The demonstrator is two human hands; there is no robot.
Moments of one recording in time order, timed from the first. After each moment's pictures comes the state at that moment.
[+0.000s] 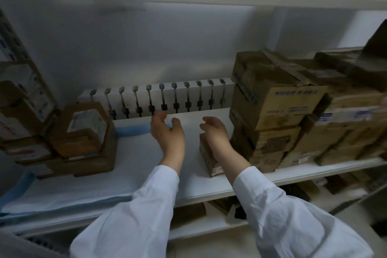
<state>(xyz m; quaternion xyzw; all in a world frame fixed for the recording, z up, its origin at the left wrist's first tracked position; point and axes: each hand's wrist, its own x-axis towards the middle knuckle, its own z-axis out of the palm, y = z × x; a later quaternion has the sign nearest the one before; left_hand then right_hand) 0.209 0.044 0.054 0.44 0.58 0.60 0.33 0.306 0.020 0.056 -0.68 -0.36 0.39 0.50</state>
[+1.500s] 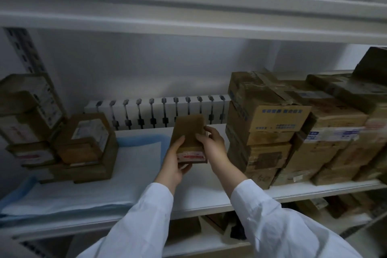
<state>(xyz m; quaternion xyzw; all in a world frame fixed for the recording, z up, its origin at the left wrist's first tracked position) 0.208 0.017 0.042 0.26 0.43 0.46 0.73 0.310 0.005 0.070 -0.65 -0.41 0.39 0.51</state>
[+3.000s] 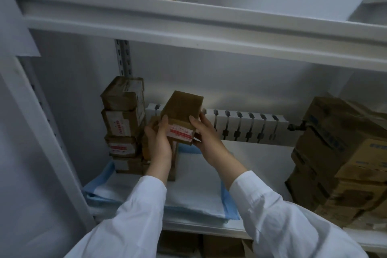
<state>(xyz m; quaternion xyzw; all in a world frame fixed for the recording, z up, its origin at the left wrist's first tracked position) 0.011 0.041 0.111 0.32 0.44 0.72 0.44 0.117 0.057 0.123 -0.41 -0.50 0.58 0.49</state>
